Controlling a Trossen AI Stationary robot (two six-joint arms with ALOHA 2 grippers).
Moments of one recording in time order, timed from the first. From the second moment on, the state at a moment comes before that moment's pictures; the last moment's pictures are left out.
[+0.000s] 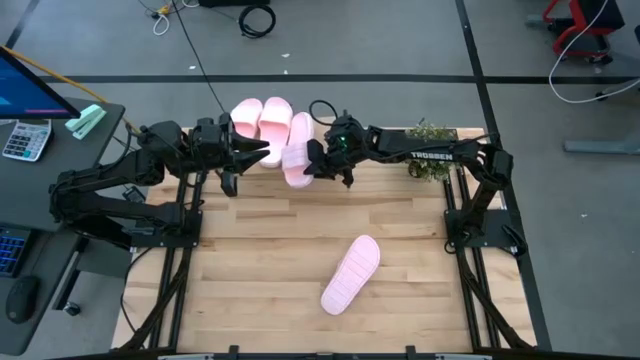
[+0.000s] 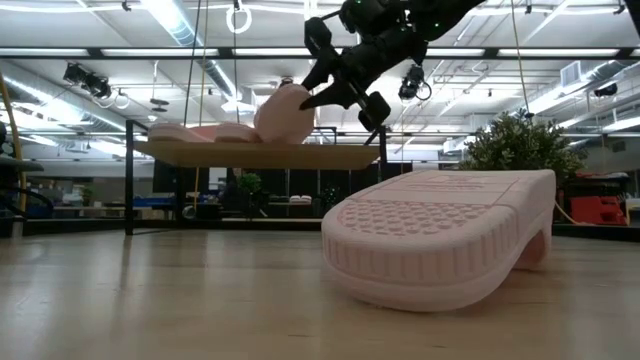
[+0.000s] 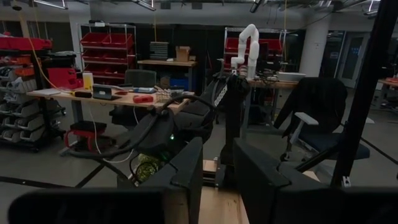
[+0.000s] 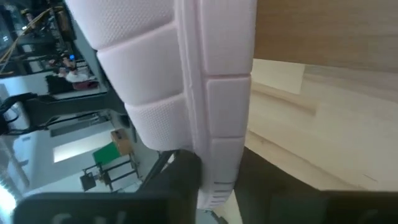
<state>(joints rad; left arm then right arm) 0.17 0.90 1.07 -0.06 -0.01 -0.06 -0.34 1.77 1.39 -0.21 -0.41 1.44</state>
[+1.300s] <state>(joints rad) 0.17 0.90 1.07 -0.07 -0.01 -0.06 -0.37 1.77 1.38 -0.17 -0.37 1.40</state>
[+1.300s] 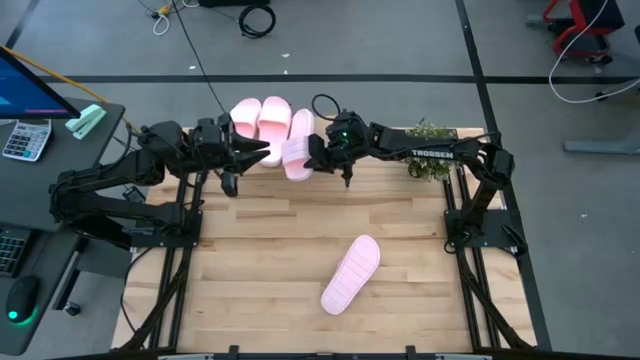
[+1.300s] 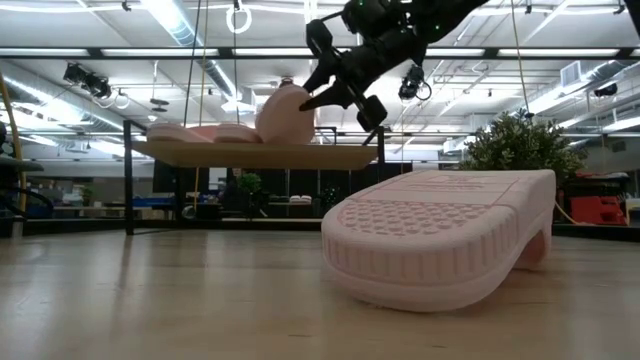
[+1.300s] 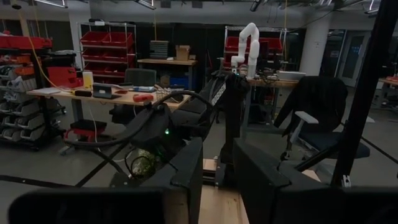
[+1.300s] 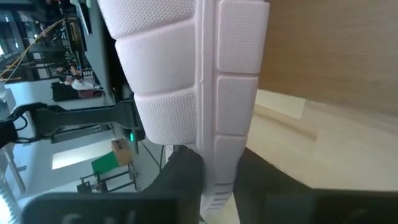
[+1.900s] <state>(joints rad) 0.17 0.90 1.07 -0.09 -0.01 -0.06 -0.37 1.77 1.38 -0.21 -0.39 1.37</state>
